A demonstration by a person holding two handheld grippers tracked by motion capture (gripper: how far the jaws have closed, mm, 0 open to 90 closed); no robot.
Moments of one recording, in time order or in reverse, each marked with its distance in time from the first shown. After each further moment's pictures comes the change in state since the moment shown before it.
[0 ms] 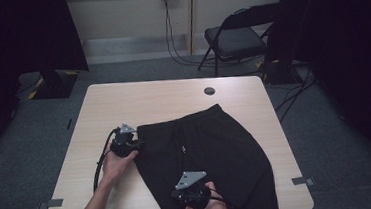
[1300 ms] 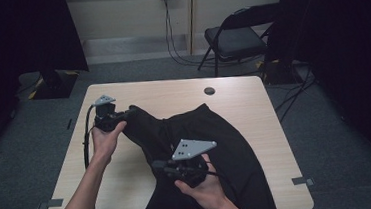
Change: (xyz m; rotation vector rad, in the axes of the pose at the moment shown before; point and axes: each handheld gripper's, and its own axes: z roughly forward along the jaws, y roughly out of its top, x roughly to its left) left arm 0.023 0.079 -0.074 -0.310 -0.082 -0.167; right arm 0.006 0.105 -0.082 -0.363 0.101 -0.028
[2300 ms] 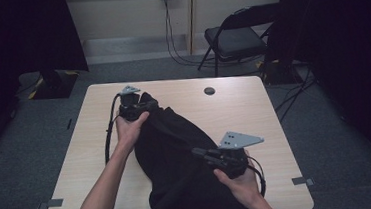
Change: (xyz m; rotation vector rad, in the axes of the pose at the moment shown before) left arm -0.037 0.015 0.071 0.046 -0.037 0.030; right arm -0.049 -0.035 -0.075 -0.035 -0.174 0.095
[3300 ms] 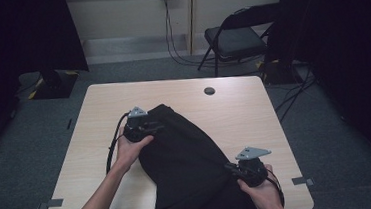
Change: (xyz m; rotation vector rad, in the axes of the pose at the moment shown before) left arm -0.010 -0.062 -0.009 0.140 -0.048 0.138; right arm -0.057 -0.094 -0.011 0.350 -0.280 0.063
